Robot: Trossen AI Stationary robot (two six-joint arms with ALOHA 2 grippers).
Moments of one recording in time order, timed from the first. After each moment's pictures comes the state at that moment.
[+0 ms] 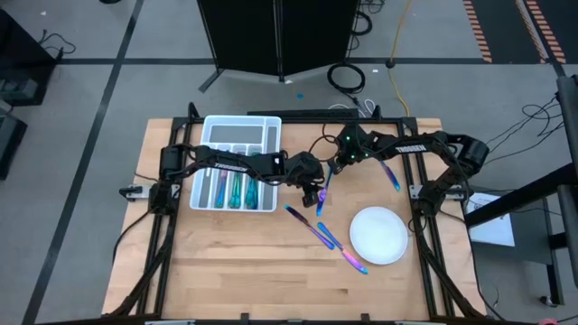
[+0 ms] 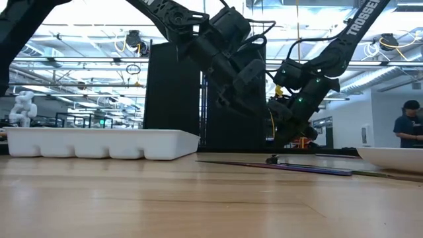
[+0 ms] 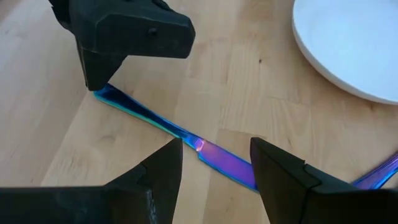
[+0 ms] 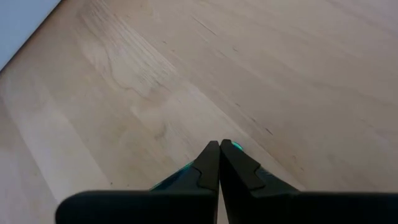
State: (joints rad) left arm 0.12 2.04 1.44 -0.14 0.02 -0.07; right arm -0.61 1.61 0.69 -0.03 -0.18 0.33
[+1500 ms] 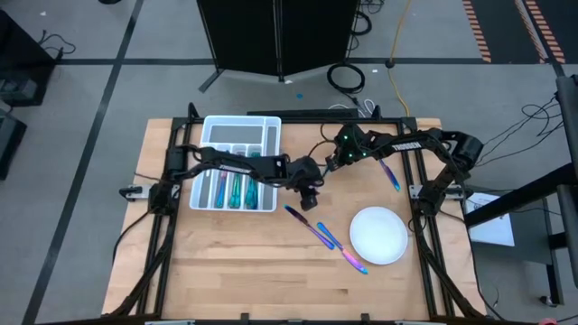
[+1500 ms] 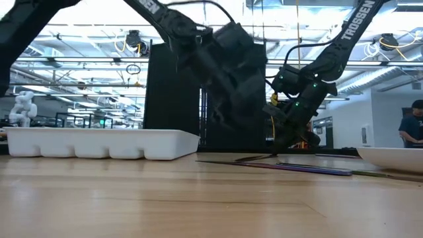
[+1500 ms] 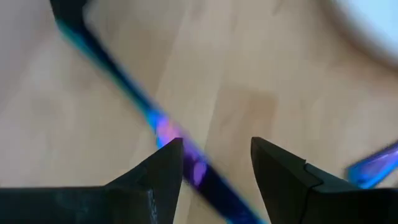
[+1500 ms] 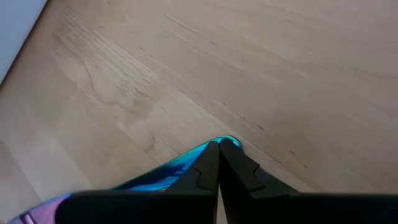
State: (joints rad) left arm 0.12 2.10 1.44 -0.21 0.05 -0.16; right arm -0.62 1.71 0.70 -0.06 -0.16 0.46
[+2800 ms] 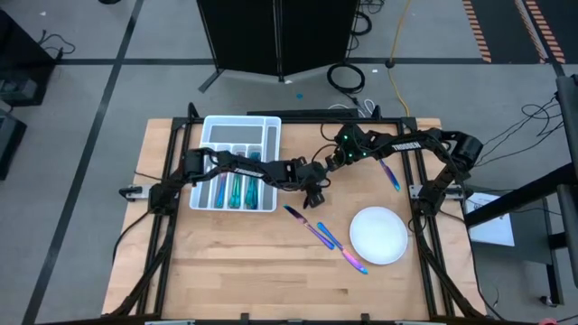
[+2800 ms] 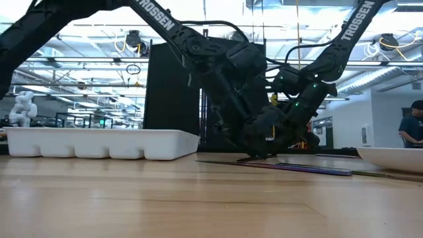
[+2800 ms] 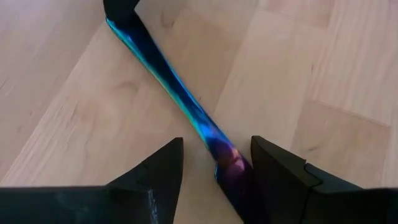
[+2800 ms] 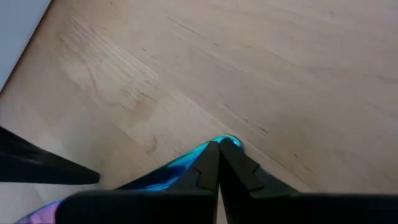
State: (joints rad) left arm 0.12 2.25 1.55 -0.22 -0.16 -0.18; right arm -0.62 1.71 0.70 -0.06 -0.18 0.46
